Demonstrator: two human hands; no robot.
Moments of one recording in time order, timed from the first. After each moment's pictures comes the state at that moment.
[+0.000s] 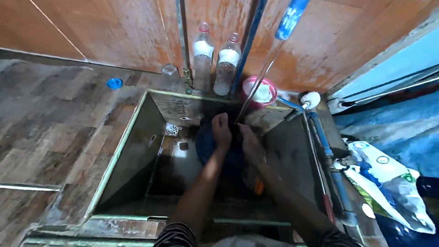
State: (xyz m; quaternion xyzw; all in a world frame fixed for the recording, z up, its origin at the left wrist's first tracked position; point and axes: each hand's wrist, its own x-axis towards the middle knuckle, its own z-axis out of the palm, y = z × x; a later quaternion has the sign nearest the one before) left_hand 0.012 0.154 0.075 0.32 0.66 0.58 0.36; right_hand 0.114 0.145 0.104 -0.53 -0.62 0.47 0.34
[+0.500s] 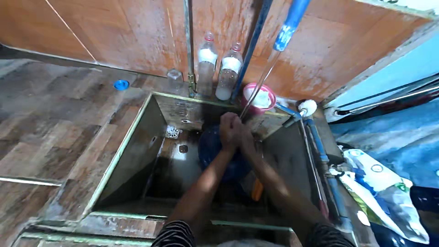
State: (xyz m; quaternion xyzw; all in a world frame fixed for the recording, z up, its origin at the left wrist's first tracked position) left_hand 0.019 0.159 0.085 0.44 0.61 0.61 0.26; right_hand 0.094 0.164 0.112 -0.52 -0.69 0.42 0.28
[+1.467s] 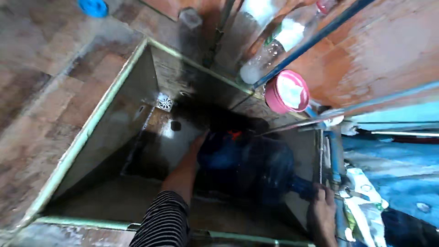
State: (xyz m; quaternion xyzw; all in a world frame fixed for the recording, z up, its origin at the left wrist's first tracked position) left_hand -0.091 0.140 -0.129 0.16 0.69 0.34 0.62; right_hand 0.285 0.091 0.062 -0.79 -0.48 0.22 0.31
